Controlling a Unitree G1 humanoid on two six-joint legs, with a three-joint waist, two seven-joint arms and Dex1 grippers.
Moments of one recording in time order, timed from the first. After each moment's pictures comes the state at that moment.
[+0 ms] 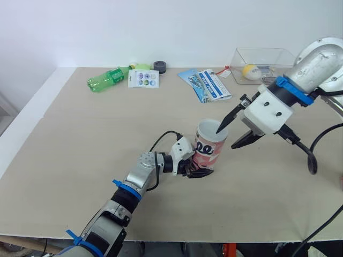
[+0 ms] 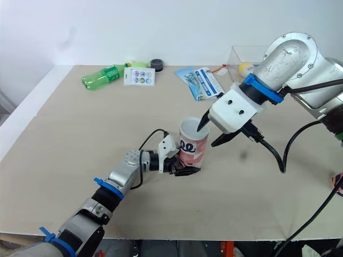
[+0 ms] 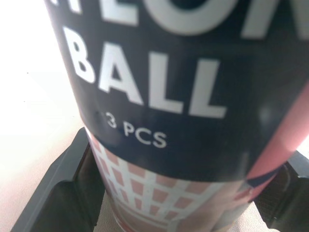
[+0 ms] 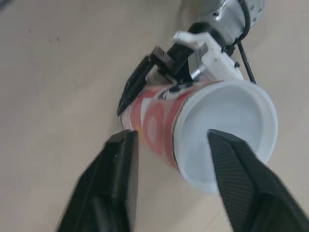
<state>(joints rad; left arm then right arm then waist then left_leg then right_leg) -0.61 0.02 -0.33 0.48 -0.14 0.09 -0.97 -1.55 -1.27 1.09 0.12 0.61 -0.23 1.58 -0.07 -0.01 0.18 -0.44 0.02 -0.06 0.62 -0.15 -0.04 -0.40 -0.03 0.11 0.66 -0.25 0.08</state>
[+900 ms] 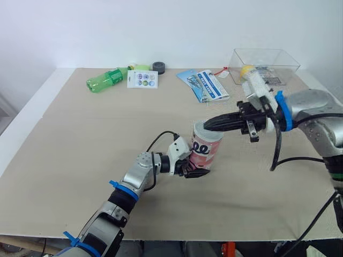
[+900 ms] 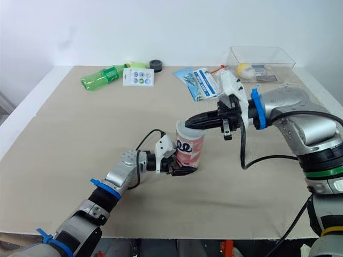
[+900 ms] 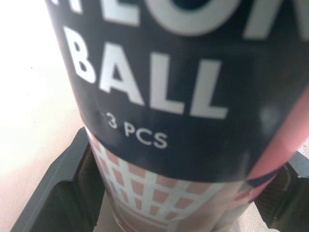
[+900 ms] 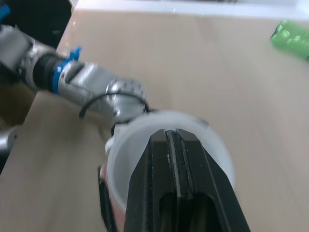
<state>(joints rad) -0.60 0.04 -0.32 0.45 -0.14 0.11 -0.97 -0.86 -1.00 0.27 -0.01 0.66 0.48 1.30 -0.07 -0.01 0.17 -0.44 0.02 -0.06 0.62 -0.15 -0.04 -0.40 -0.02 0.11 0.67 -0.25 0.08</state>
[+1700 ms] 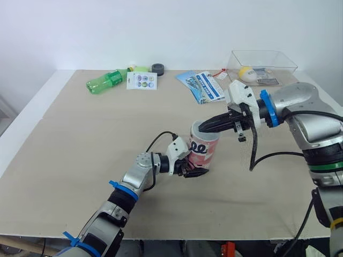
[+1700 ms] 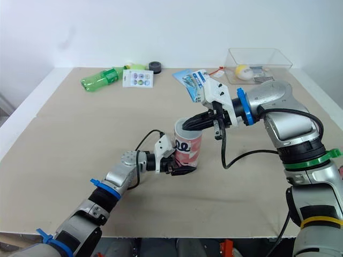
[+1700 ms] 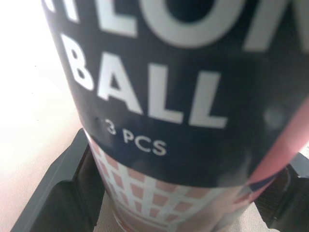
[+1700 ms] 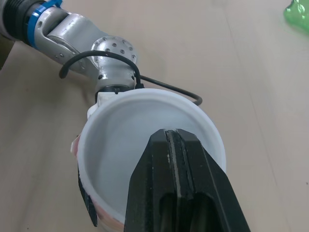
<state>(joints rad) -0.60 0.04 -0.31 0.47 -0.14 0.11 -0.96 -0.94 -0.86 0.28 0.05 0.35 0.52 1.42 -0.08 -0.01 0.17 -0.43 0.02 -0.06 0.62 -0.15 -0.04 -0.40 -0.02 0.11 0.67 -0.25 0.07</state>
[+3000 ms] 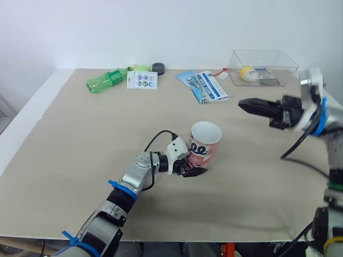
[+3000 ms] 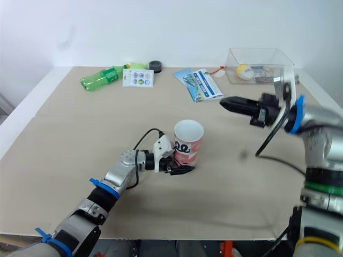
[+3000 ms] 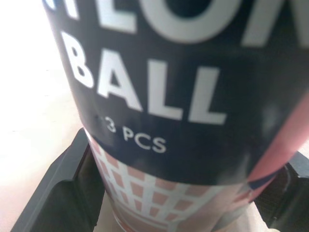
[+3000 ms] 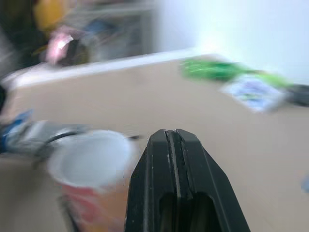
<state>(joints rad) -0.60 0.06 -0.32 0.48 -0.11 0.03 -0.95 -0.53 -0.75 -0.34 0.05 0.55 0.59 1.21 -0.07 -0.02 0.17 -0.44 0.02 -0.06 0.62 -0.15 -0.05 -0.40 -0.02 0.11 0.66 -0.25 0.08</state>
